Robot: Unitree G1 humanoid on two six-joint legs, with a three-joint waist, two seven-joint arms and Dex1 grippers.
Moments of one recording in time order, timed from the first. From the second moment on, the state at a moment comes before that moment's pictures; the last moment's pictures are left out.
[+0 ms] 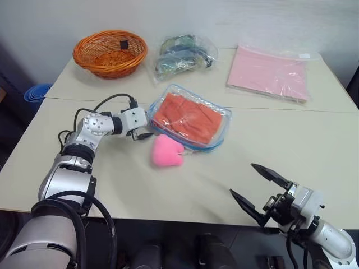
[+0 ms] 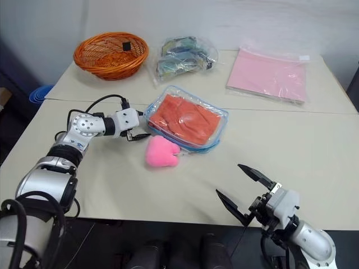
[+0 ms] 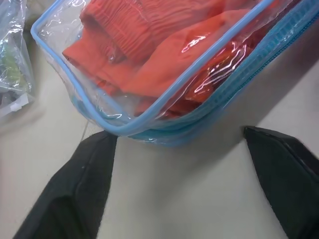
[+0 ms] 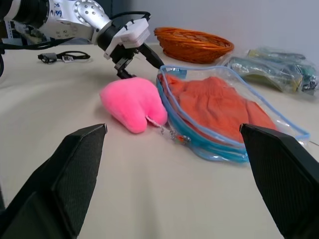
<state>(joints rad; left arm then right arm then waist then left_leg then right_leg) -1.10 0.53 -0.21 1.27 0.28 -0.58 -0.76 0.44 -0.46 -0.16 -0.50 0.46 -0.25 0.79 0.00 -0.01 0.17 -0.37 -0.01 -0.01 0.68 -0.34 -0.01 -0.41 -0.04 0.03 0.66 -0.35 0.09</state>
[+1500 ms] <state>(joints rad) -0.42 0.55 -0.12 0.24 -0.21 -0.29 -1.28 0.55 -0.50 -0.17 -0.62 0.43 -0.15 0.74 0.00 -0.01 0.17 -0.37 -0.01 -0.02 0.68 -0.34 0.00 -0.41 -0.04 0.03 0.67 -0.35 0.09</state>
